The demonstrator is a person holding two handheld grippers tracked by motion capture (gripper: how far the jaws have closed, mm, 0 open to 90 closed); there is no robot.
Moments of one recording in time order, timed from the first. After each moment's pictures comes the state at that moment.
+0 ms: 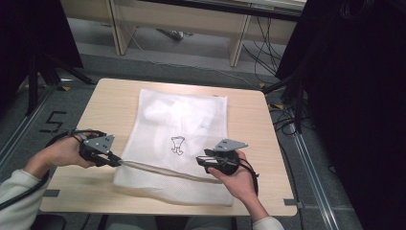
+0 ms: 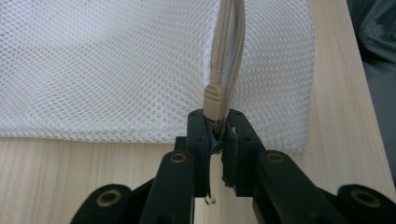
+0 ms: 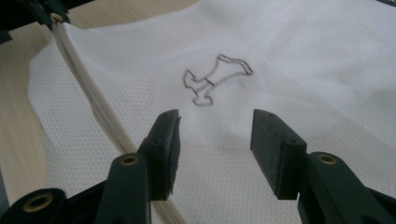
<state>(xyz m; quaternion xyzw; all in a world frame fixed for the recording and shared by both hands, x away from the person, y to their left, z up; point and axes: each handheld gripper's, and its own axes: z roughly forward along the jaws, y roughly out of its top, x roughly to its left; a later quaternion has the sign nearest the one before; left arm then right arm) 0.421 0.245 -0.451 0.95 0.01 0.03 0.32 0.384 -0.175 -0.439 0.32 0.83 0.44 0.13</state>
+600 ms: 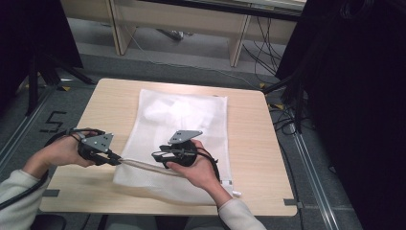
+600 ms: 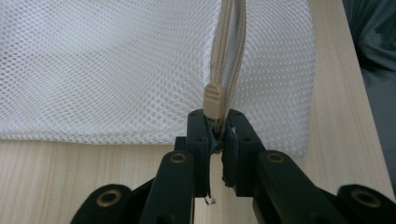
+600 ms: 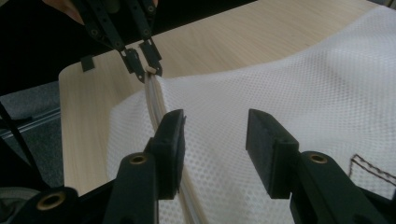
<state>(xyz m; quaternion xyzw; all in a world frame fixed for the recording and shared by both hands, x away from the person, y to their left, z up) 0.421 0.246 -0.447 0.94 0.01 0.04 0.33 0.400 -0.063 -0.429 0.23 0.85 0.47 0.06</state>
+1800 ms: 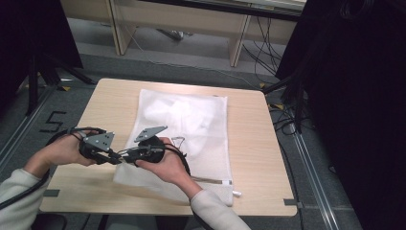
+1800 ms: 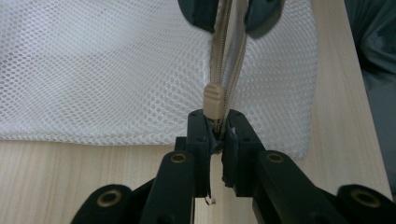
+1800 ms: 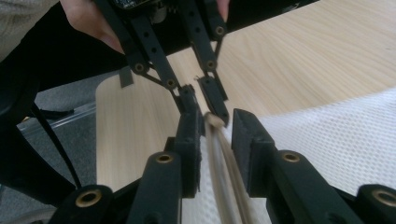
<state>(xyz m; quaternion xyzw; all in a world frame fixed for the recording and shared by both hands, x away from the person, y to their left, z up) 0.422 0.243 -0.443 0.94 0.02 0.04 0.32 0.408 0.021 -0.435 0.19 0.87 0.46 -0.01</state>
